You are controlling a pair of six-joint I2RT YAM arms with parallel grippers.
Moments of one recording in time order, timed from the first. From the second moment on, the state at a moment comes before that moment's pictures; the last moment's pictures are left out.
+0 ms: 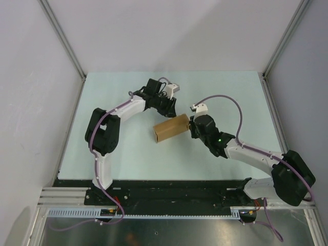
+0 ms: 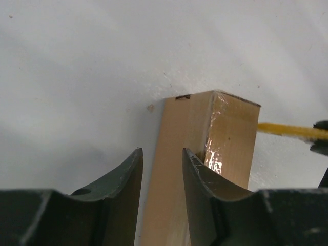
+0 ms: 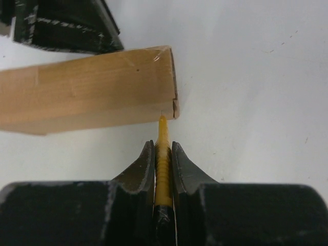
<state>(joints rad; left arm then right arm) -0.49 2.03 1.54 -0.38 0.57 0.09 0.77 1.30 0.74 0.04 0.36 0.27</state>
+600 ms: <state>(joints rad) -0.49 1.94 1.77 -0.41 0.15 -0.02 0.69 1.11 0.70 -0.02 0.27 0.32</state>
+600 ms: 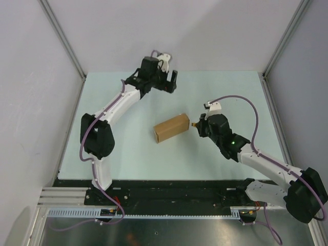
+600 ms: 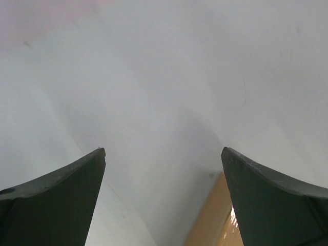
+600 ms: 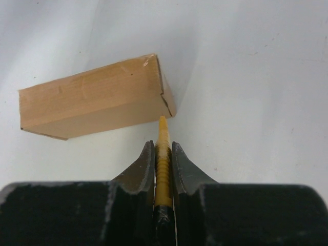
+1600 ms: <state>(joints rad) -0.68 1.71 1.37 -0.39 0.31 0.16 0.56 1.09 0.69 -0.07 0.22 0.33</state>
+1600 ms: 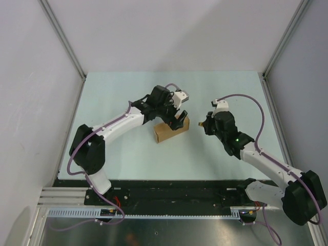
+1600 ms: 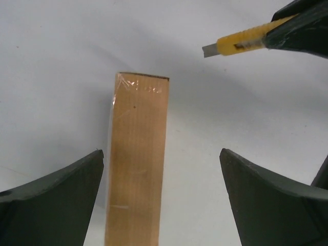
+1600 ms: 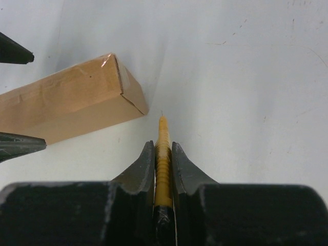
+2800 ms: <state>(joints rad) -0.72 1.70 1.12 -0.29 0.22 0.50 0.48 1.13 0.68 0.00 0.05 0.36</state>
